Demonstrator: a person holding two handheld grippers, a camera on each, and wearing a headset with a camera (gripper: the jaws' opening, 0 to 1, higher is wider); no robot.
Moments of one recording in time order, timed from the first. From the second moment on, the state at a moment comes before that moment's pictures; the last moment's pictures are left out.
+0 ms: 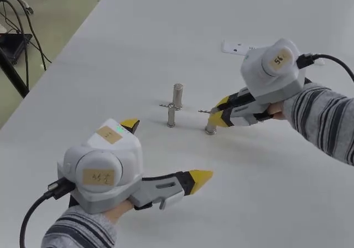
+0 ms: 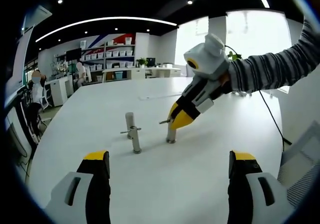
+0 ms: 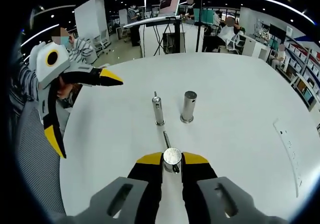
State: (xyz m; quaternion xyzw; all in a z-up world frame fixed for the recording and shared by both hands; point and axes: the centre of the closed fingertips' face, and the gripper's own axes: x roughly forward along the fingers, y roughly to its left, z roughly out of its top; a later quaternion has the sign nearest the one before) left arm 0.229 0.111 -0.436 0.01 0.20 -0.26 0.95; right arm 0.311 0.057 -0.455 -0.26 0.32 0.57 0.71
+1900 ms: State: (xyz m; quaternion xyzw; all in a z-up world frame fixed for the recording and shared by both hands) left arm 0.230 0.109 -0.435 0.01 0.20 -0.26 0.95; right arm 0.371 0.139 -0.453 -0.13 0.30 0.52 0.79
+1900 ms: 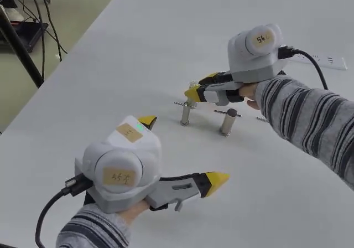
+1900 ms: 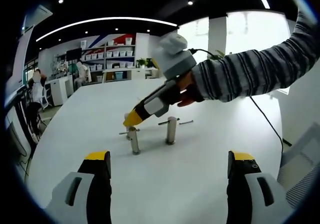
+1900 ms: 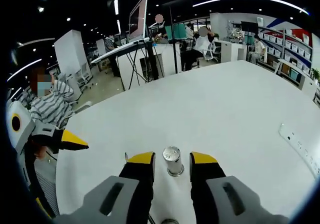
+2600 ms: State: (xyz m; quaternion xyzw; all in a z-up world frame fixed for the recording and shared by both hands) left arm 0.229 0.107 -0.437 0.03 0.20 -0.26 0.94; right arm 0.378 0.123 -0.454 -0.13 0.31 0.51 0.79
